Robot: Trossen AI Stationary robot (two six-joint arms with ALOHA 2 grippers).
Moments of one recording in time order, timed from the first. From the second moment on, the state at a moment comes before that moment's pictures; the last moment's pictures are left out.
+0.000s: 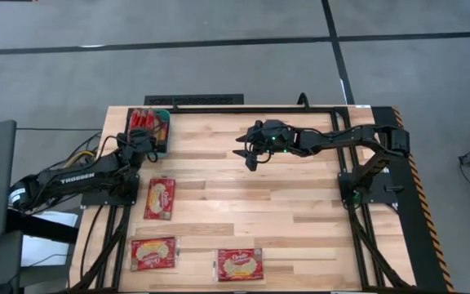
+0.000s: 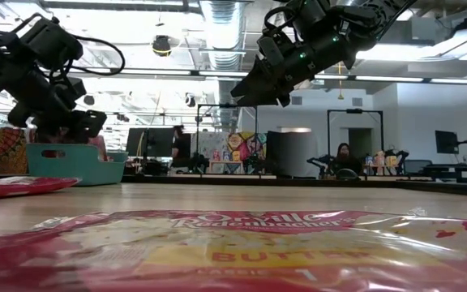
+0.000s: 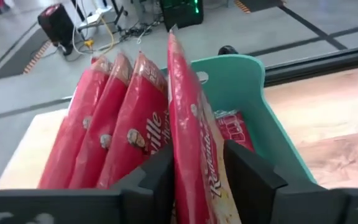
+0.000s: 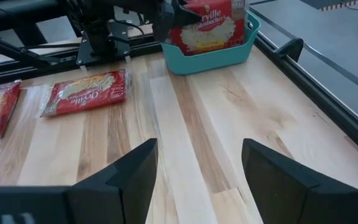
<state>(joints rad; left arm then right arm) 0.52 0.61 0.13 -0.02 -0.92 -0.28 -0.25 1.60 0.94 0.27 -0.05 0.08</state>
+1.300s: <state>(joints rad) -0.16 0.95 0.43 0.03 -0.38 -0.13 0.15 1.87 1.01 0.35 -0.21 0.37</state>
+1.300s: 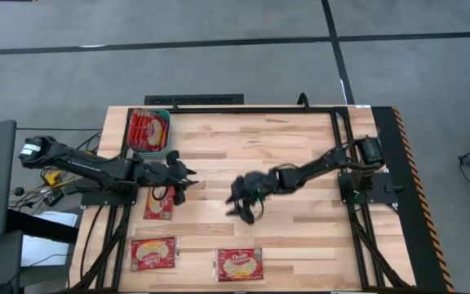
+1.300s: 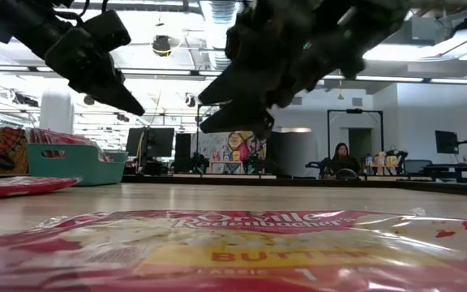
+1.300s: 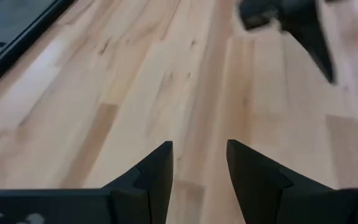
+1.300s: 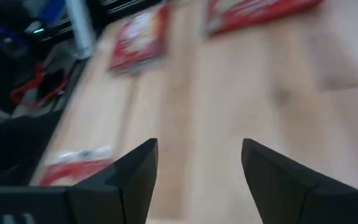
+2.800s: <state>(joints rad) -0.37 1.01 0.43 0.12 -0.48 -0.23 0.56 1.99 1.05 0.04 0.08 0.60</state>
